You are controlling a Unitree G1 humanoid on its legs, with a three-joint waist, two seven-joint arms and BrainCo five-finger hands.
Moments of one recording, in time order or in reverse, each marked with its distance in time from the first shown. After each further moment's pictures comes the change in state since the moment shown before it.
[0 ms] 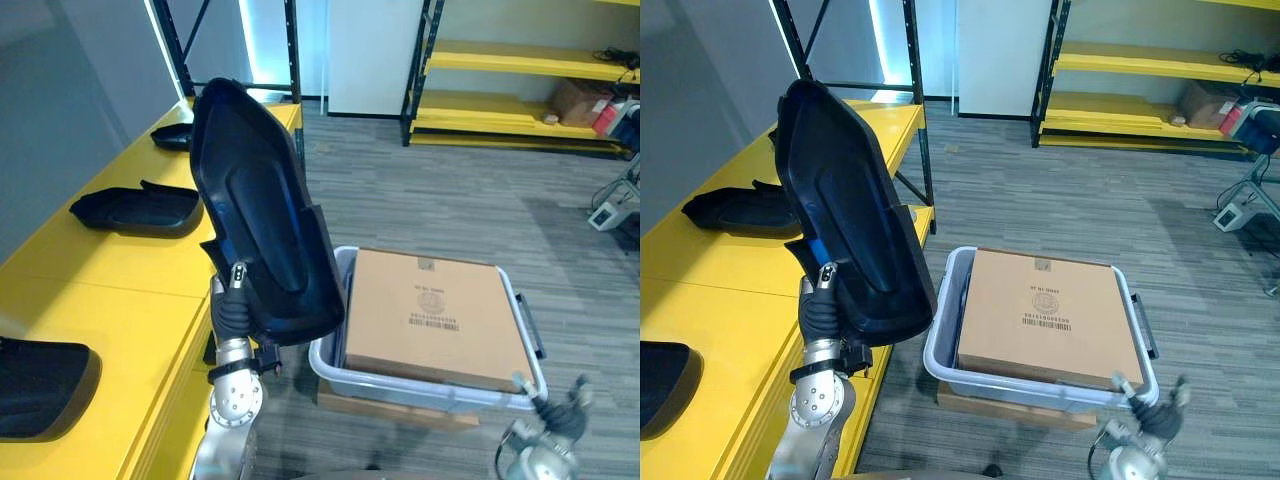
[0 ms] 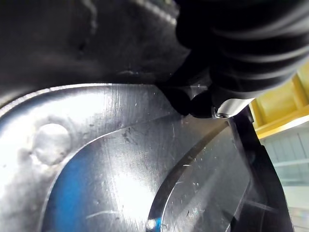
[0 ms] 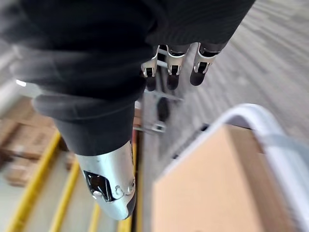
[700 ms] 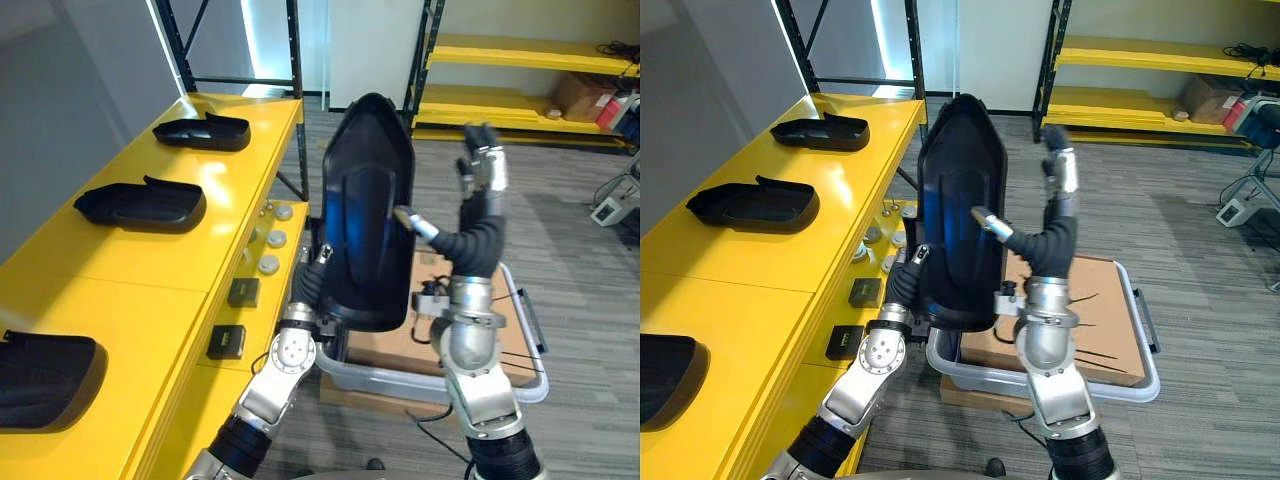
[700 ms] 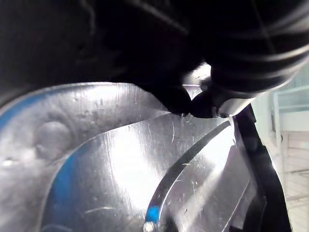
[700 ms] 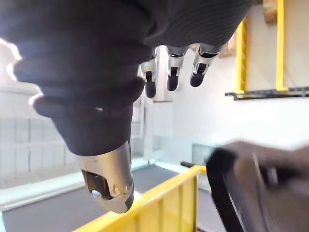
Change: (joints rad) left arm -0.397 0.042 -0.114 0.346 0.004 0.095 0.015; right arm -0.356 -0.115 0.296 -1.069 -0.308 -0.131 -0.180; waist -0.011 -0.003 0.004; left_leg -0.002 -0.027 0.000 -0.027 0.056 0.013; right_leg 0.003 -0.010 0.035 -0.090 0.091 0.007
